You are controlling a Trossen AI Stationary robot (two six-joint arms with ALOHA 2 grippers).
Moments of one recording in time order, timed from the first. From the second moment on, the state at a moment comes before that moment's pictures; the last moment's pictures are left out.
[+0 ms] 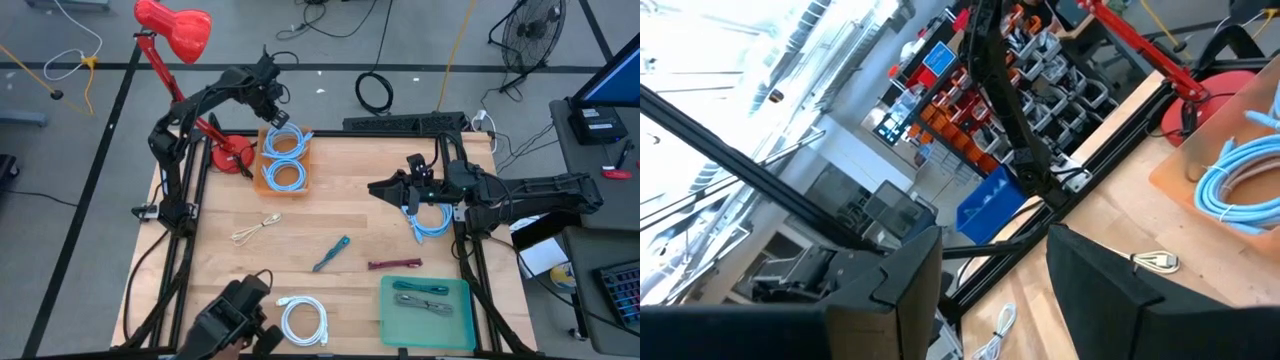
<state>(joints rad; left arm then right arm) 0.94 1.98 1.74 -0.98 0.10 0.10 0.00 0.89 0.73 0.19 0.02 0.87</state>
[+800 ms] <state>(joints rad) 0.87 2.06 1.74 -0.95 0.05 0.11 0.01 0.89 0.73 0.19 0.03 0.87</state>
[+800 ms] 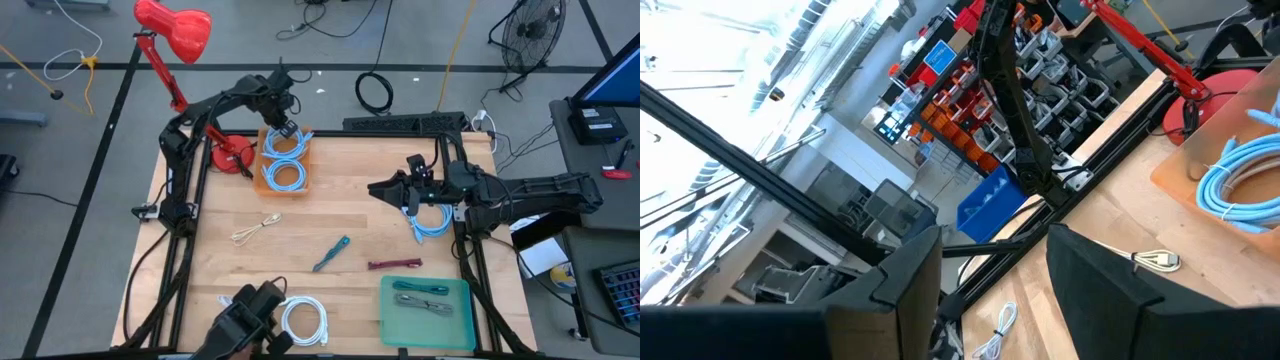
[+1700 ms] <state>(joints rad) 0.90 2.03 1.74 -0.91 0.04 0.11 0.01 0.89 0.73 0.18 0.03 0.87</state>
